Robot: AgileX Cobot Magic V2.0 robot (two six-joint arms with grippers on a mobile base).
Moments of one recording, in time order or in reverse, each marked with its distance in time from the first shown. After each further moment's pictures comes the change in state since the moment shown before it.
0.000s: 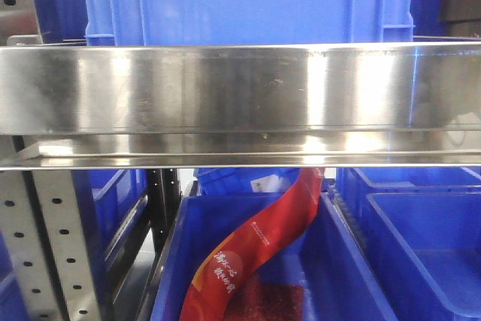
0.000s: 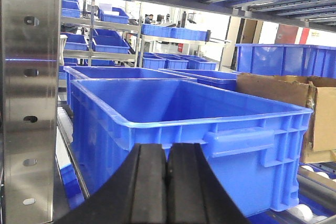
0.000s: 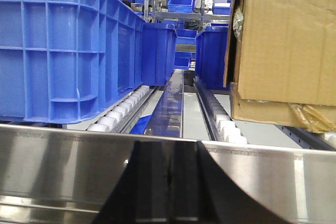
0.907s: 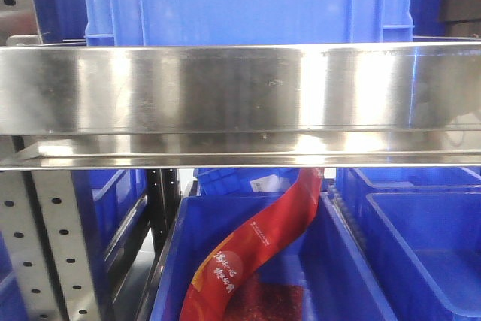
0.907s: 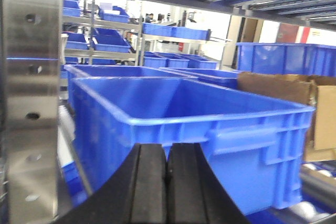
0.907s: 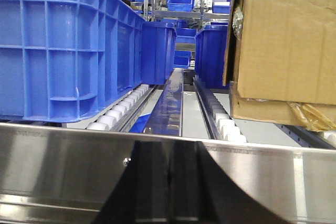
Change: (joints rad) left arm 0.023 -0.027 0.029 0.000 0.005 0.000; right arm 0.000 0.000 0.000 0.001 0.005 0.000
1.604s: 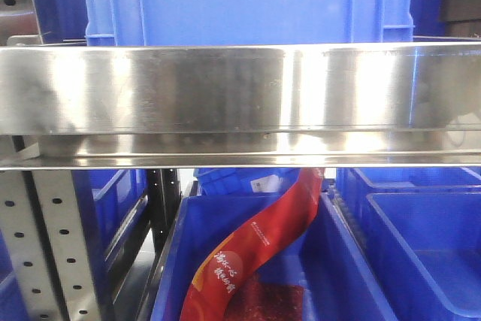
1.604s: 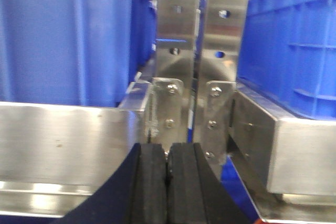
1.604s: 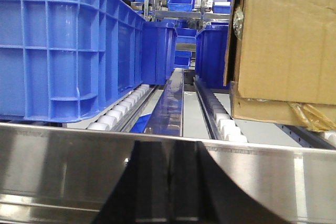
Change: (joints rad) left arm 0.454 -0.501 0.524 0.071 0.057 0.010; right arm 0.000 0.000 0.000 0.000 0.000 0.000
